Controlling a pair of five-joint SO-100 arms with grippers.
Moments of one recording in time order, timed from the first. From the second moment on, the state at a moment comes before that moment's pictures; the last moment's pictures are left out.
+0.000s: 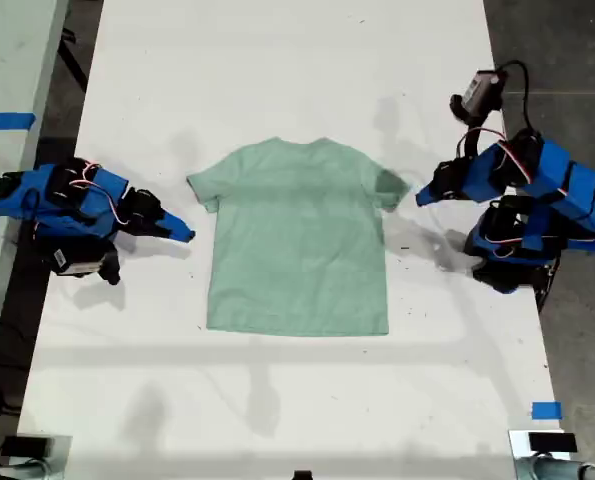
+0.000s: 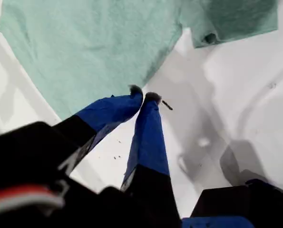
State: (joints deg) arm 0 -7.9 200.0 177.5 62.0 -13.0; arm 1 29.0 151.8 131.9 79.7 -35.2
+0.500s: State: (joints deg) arm 0 -35.3 156.1 128.8 83.7 8.4; arm 1 43.9 129.5 114.7 84.1 -52.4
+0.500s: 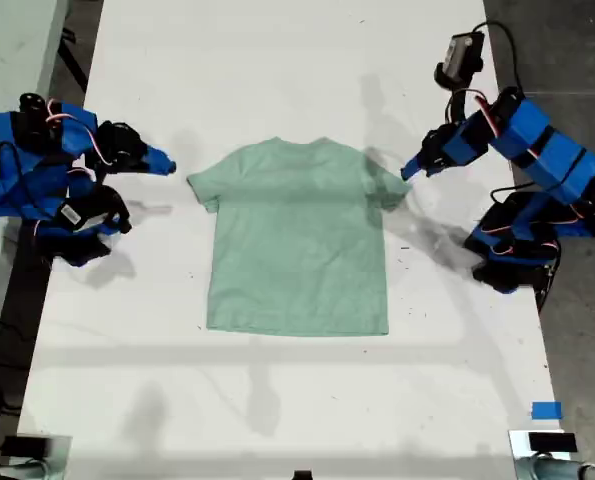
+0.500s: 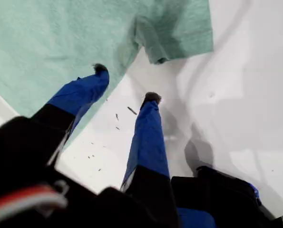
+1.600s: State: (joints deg) arm 0 -54.9 102.1 99.3 85.5 49.5; arm 1 56.3 110.8 122.3 63.5 -74.2
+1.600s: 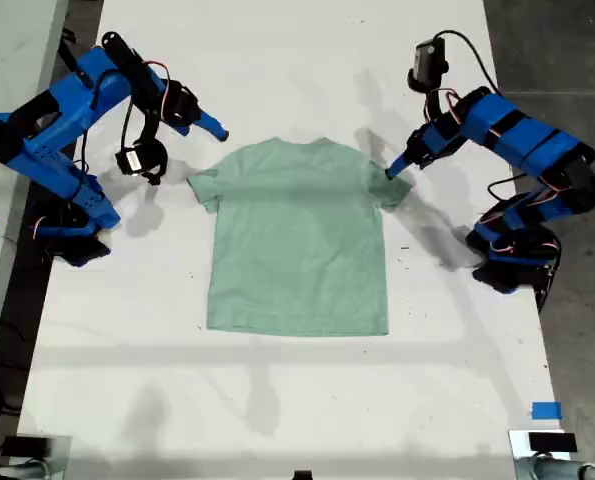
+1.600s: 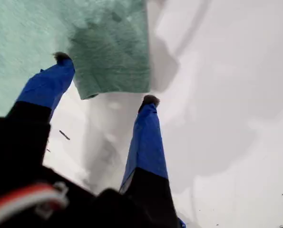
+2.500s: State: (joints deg) arm 0 -56.0 102.1 103.9 81.6 48.6; arm 1 57.0 91.1 121.4 58.6 -70.5
